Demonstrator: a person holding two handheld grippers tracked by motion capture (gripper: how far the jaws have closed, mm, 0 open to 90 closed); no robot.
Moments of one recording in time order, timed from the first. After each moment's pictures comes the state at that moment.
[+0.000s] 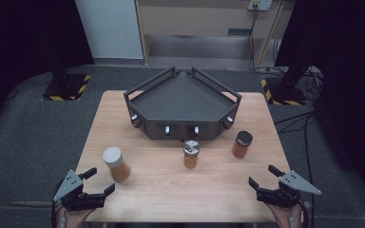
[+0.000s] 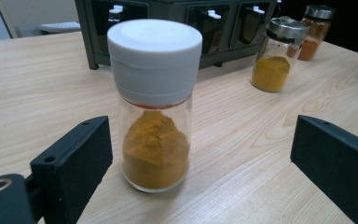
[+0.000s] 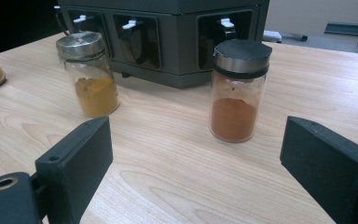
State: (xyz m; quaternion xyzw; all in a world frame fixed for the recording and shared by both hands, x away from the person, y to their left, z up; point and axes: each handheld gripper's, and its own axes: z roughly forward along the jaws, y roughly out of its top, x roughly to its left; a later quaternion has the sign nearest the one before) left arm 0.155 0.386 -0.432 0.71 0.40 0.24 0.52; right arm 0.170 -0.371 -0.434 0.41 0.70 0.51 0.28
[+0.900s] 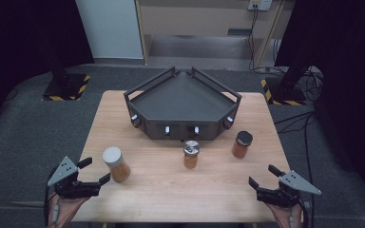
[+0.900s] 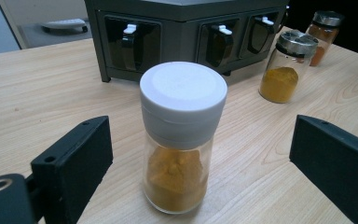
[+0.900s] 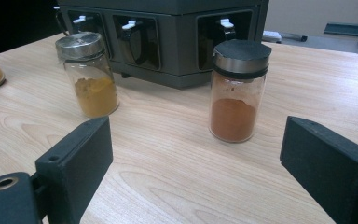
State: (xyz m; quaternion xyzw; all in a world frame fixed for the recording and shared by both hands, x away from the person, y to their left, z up) left arm 0.179 0.393 -0.395 0.73 0.40 0.23 0.51; right arm 0.170 -0.371 -0.434 0.41 0.70 0.51 0.28
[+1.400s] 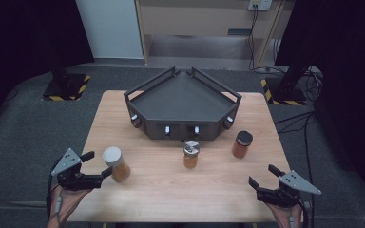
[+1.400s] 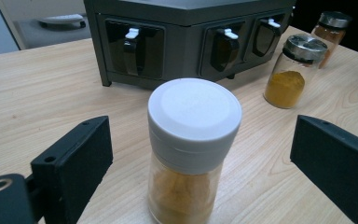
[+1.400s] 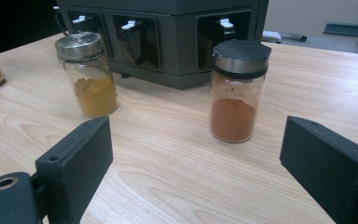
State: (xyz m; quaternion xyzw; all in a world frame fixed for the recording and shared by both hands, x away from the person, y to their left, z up) left arm 0.200 0.390 -0.386 0.73 0.41 0.22 0.50; right arm 0.171 -0.371 -0.434 0.41 0.70 0.51 0.28
